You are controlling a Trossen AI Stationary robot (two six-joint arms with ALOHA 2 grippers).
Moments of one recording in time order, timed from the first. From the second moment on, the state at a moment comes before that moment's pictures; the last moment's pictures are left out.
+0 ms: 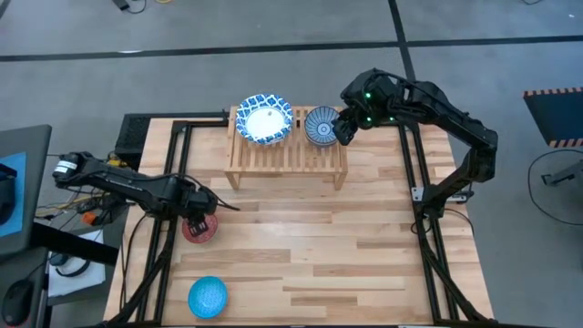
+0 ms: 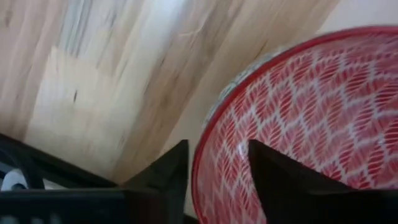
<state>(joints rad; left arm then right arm) -0.14 0.97 0.50 -1.01 -0.01 -0.68 -0.33 1.53 1.96 -1.20 0.16 0.29</state>
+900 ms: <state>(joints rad) -0.07 1.03 1.24 -1.10 -0.43 -0.71 -0.16 1.58 1.96 -0.95 0.17 0.30</state>
